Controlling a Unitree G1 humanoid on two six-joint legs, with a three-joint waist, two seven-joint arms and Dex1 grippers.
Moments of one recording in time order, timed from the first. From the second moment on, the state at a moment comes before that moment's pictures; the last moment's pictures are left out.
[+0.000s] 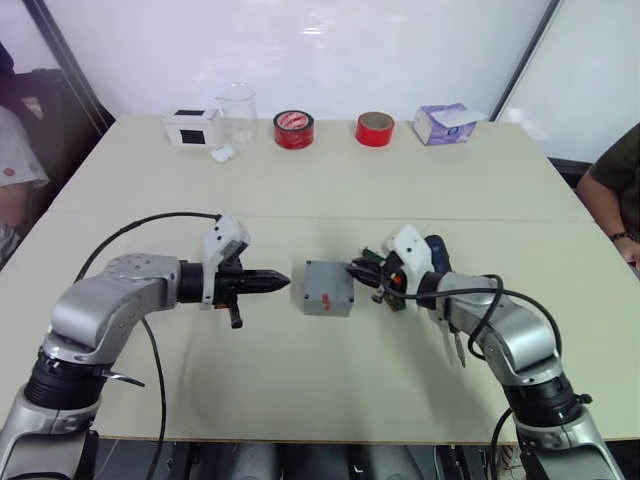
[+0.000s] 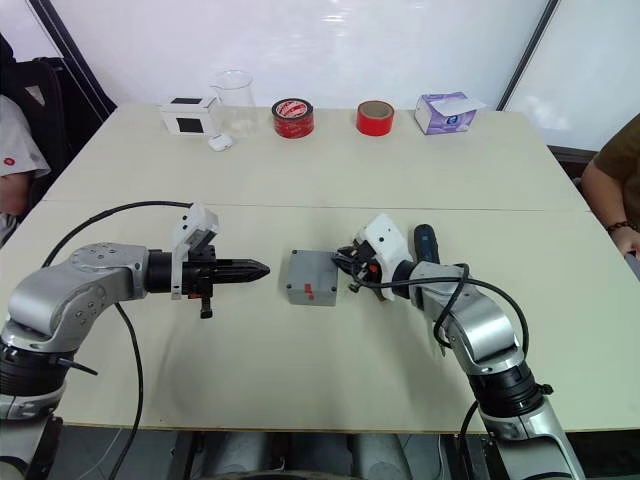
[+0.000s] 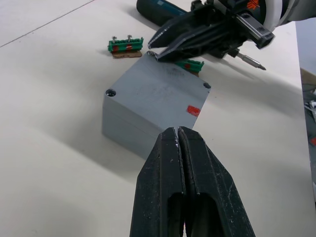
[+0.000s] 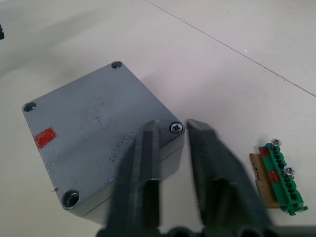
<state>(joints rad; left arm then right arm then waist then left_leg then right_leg) -0.42 0.75 -0.03 -0.32 -0.64 0.91 -0.96 -0.36 -0.48 0.14 -0.33 0.34 0.75 0.61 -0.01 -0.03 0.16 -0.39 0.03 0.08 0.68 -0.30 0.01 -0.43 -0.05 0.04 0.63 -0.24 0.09</state>
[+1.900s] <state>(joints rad) -0.39 0.72 -0.14 -0.57 -0.65 0.88 -0.86 -1.04 -0.93 0.65 0.38 0.50 1.54 0.92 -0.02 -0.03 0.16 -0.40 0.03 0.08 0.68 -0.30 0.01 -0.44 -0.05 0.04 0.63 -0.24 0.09</state>
